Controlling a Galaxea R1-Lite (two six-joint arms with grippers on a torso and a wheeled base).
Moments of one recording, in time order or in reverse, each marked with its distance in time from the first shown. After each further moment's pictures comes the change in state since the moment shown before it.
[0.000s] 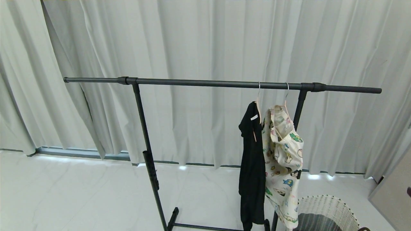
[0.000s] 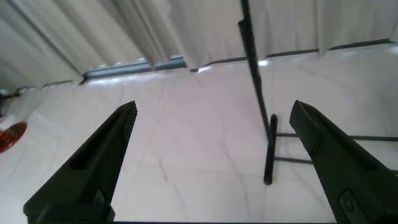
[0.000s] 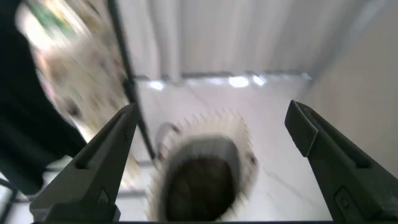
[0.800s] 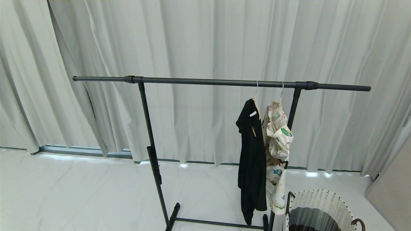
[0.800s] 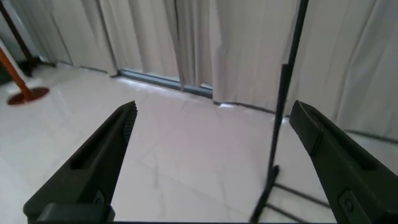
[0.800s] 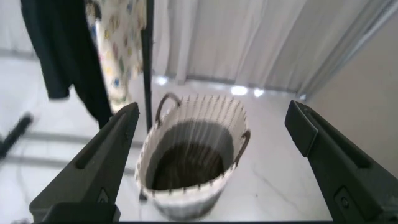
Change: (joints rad) left arm 0.061 -0.439 0.010 0.155 0.120 -0.286; right arm 0.074 -0.603 0.252 0.184 0.032 -0.069
